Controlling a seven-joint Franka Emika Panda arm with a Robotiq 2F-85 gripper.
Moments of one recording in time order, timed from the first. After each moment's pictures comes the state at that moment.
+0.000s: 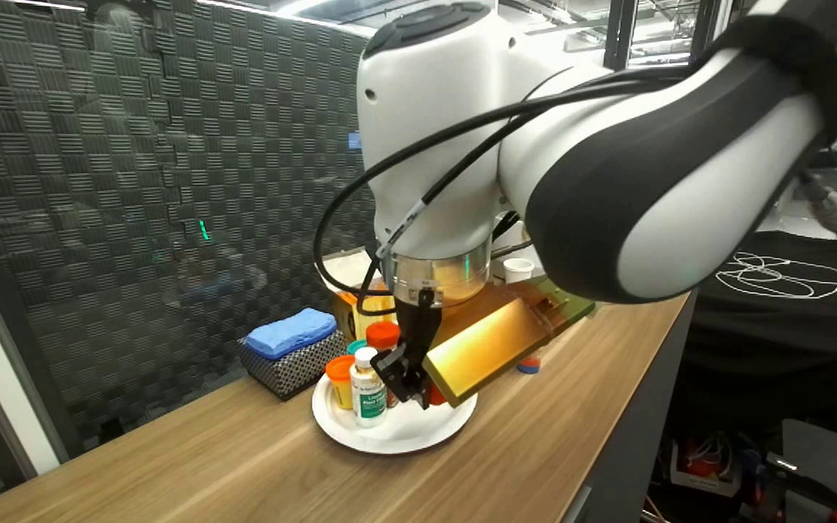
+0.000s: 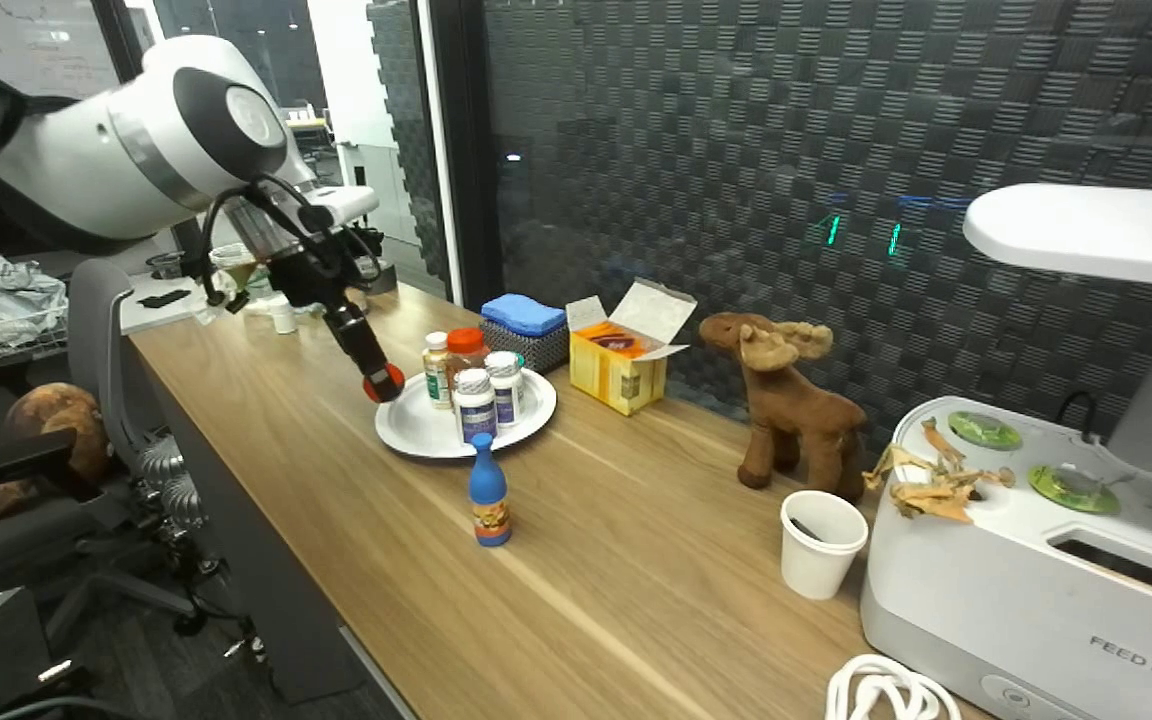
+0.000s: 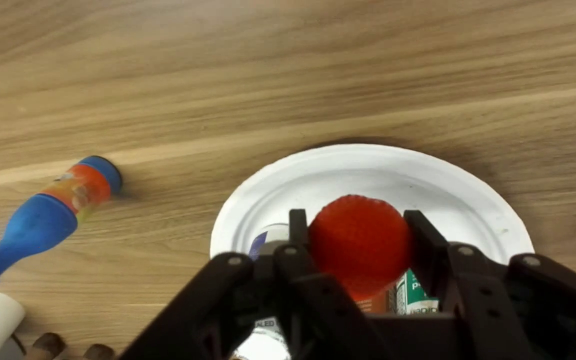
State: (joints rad) arm 0.24 0.21 0.15 -2.26 -0.64 2.47 1.12
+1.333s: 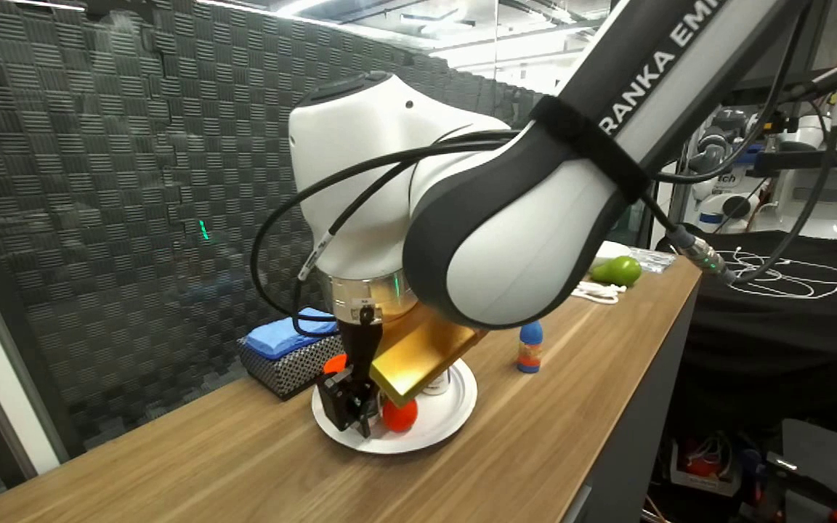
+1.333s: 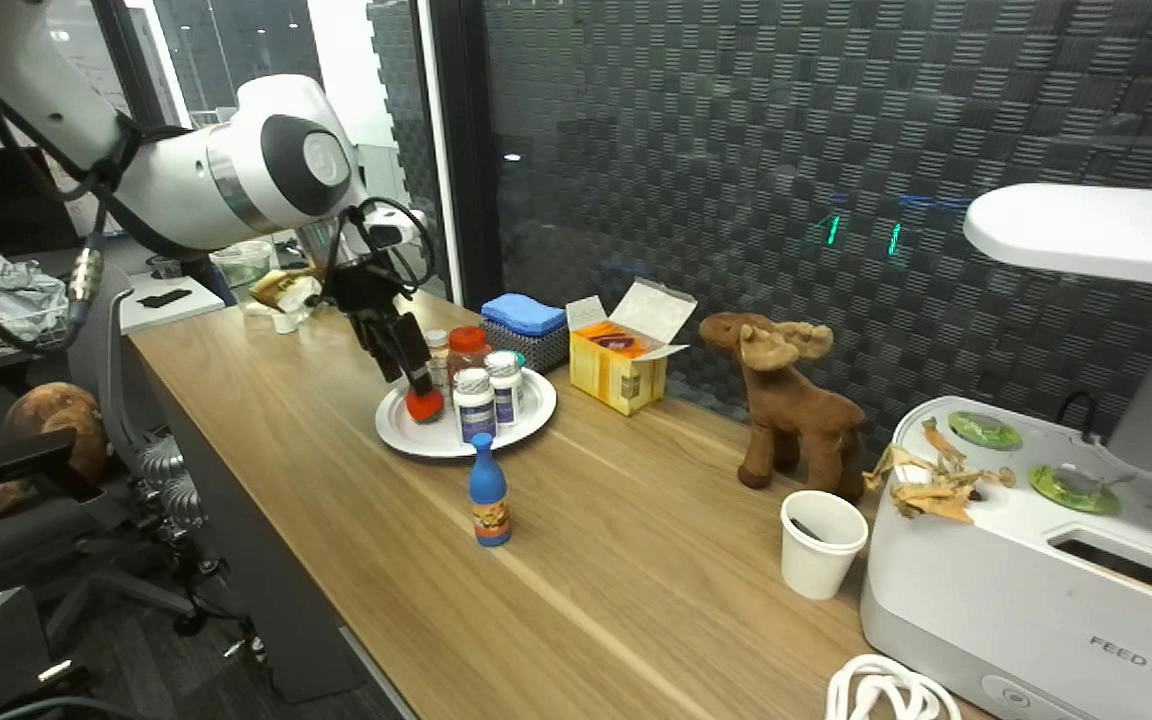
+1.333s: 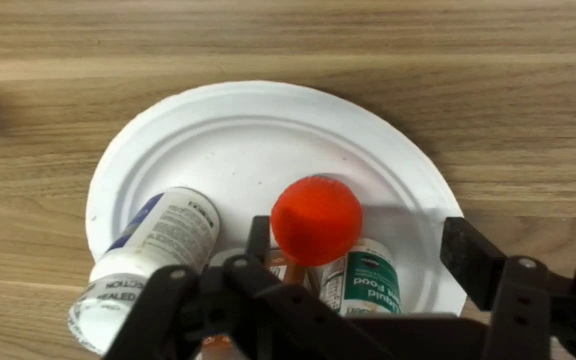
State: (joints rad) arm 0.29 0.40 0.10 -2.05 -0.48 2.48 0.80
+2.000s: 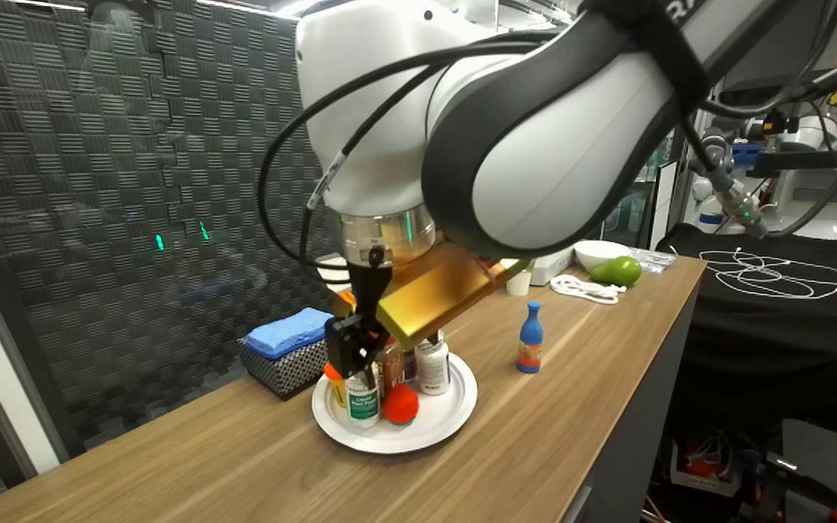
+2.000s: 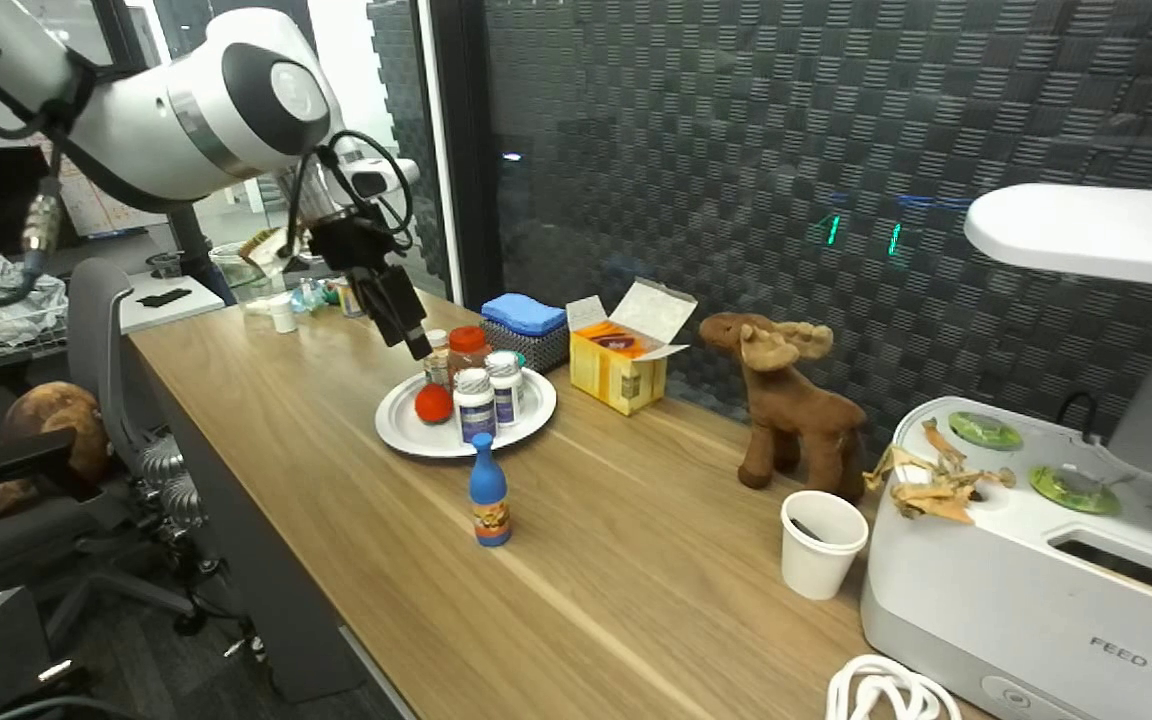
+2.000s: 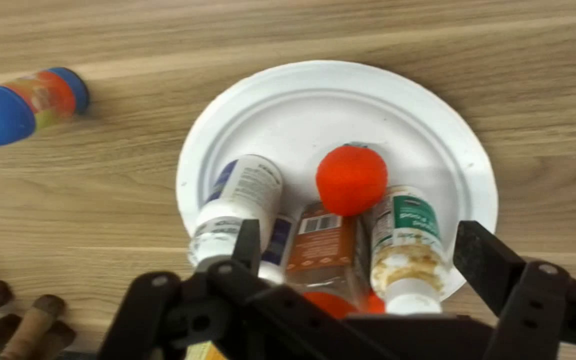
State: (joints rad) arm 0.33 0.27 0.05 -2.10 -0.49 2.41 0.86
